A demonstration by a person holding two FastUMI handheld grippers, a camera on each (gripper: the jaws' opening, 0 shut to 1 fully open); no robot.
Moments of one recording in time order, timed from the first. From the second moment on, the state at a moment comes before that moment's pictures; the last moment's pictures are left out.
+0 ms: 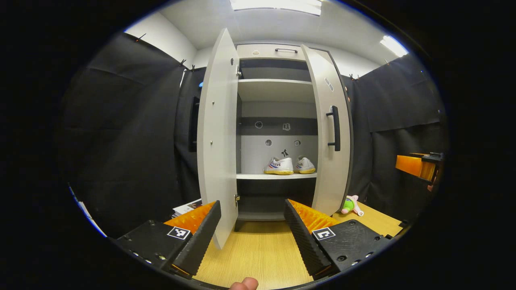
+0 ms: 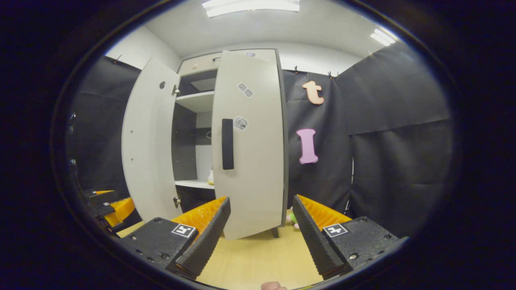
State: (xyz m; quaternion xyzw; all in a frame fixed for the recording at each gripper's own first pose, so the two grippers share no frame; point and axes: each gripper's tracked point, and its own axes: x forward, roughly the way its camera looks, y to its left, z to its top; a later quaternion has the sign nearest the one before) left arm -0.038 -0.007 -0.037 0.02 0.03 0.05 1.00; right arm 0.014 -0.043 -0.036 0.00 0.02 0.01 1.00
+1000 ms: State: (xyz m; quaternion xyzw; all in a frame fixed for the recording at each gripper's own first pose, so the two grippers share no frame) left arm 0.050 0.193 -0.012 -0.01 0.04 0.17 0.98; right arm 0.000 -0.027 -0.037 0.01 0.01 0.04 1.00
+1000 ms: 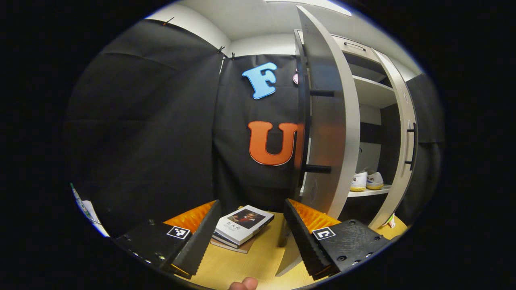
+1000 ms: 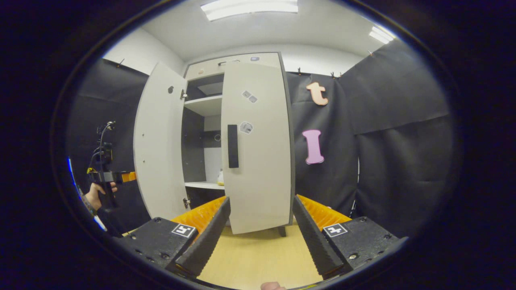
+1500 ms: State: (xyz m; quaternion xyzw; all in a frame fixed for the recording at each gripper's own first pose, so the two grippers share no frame) left arm 0.050 0.182 -0.010 0.00 0.03 0.16 0.99; right arm 0.011 -0.019 -0.038 0.01 0.01 0.05 1.00
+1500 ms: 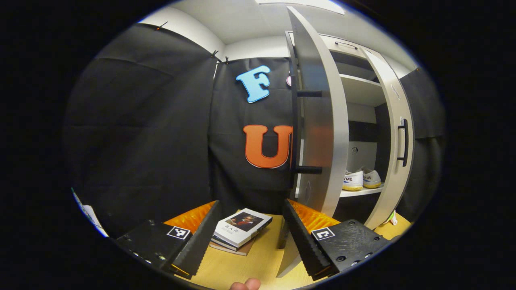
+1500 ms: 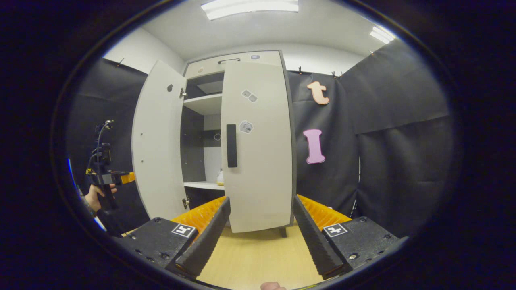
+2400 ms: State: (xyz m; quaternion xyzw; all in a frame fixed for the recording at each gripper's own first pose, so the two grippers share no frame) left arm 0.099 0.040 -0.012 -0.03 0.03 0.04 1.00; right arm -0.007 -0.054 -0.037 0.01 0.00 0.00 1.00
